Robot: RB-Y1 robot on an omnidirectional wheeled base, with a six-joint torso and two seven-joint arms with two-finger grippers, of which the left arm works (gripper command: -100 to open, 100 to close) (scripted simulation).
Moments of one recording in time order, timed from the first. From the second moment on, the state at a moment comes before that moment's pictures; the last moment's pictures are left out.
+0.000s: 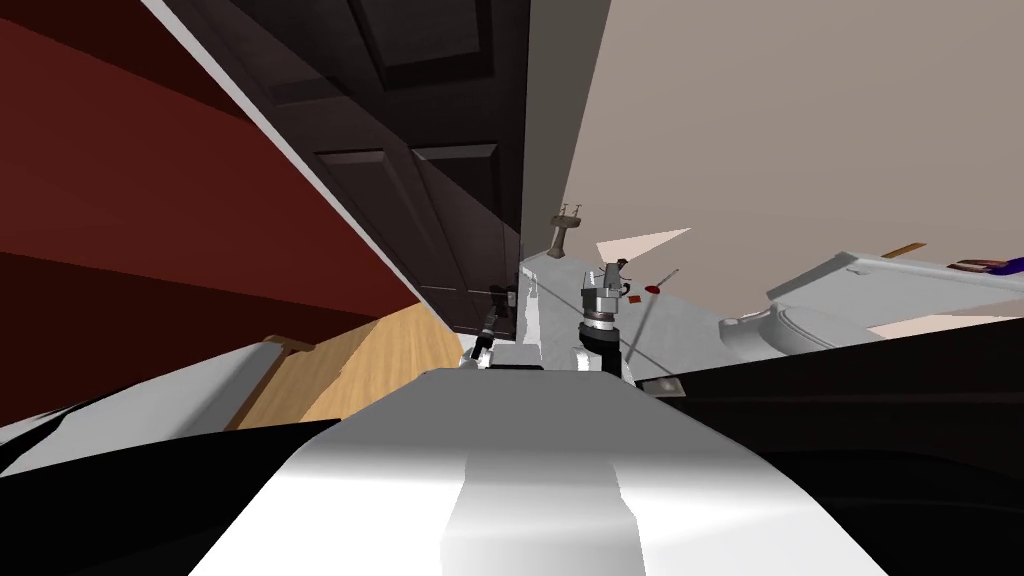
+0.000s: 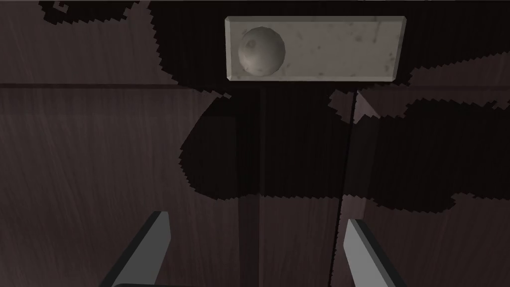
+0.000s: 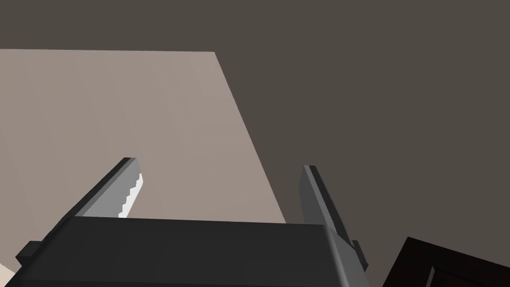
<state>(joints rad) -0.25 -0.01 -0.19 -0.50 0.15 -0.85 -0.09</state>
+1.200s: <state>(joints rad) -0.23 -0.01 -0.25 -0.52 0.17 -0.83 -0.10</state>
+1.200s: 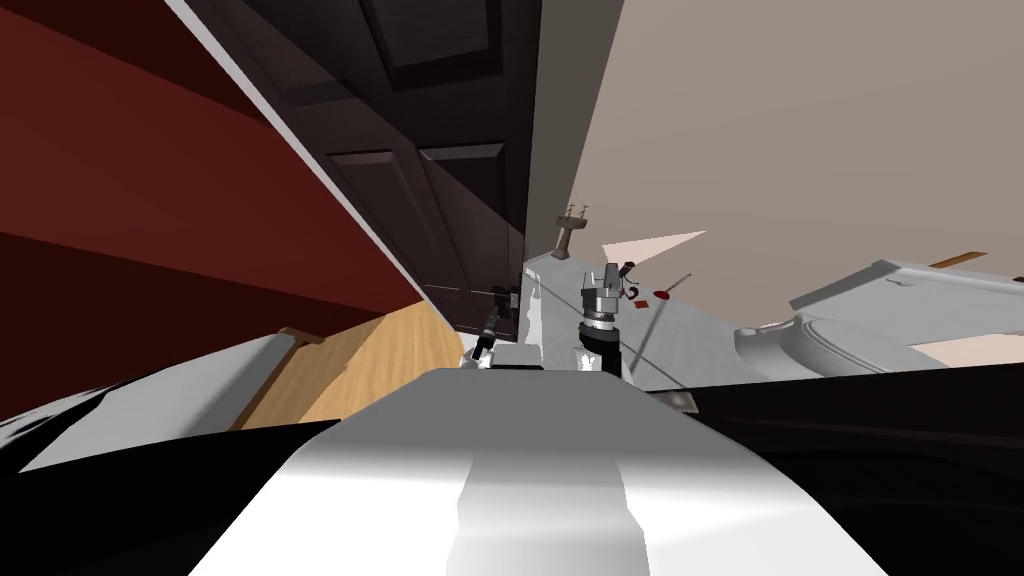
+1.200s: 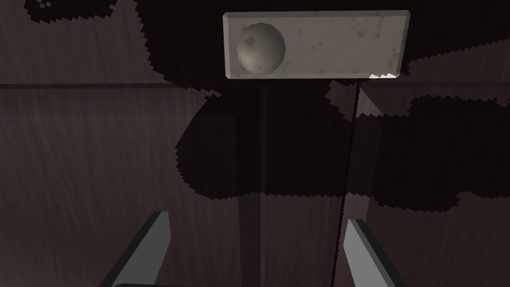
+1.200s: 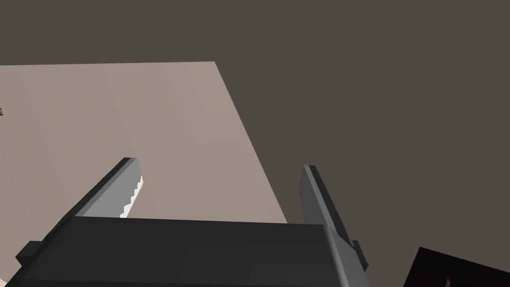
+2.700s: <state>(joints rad) -0.24 -0.03 -0.23 -0.50 0.18 -0.85 -0.11</state>
